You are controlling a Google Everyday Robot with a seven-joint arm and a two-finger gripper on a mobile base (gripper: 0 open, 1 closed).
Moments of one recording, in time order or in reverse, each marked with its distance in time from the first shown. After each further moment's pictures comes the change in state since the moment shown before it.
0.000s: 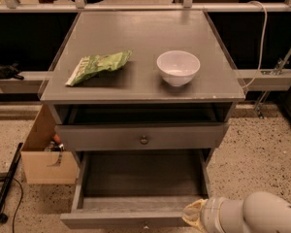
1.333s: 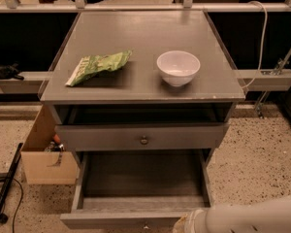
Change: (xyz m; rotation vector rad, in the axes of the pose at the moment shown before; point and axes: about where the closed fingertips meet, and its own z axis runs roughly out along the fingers) arm 0.059 0.028 0.101 -0.060 0.191 0.008
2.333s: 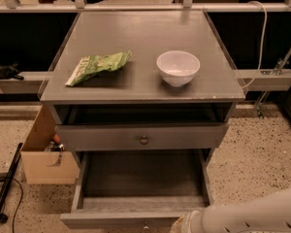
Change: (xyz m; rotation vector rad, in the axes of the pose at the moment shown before) arm 0.001 0.001 0.024 -0.016 -0.001 -0.003
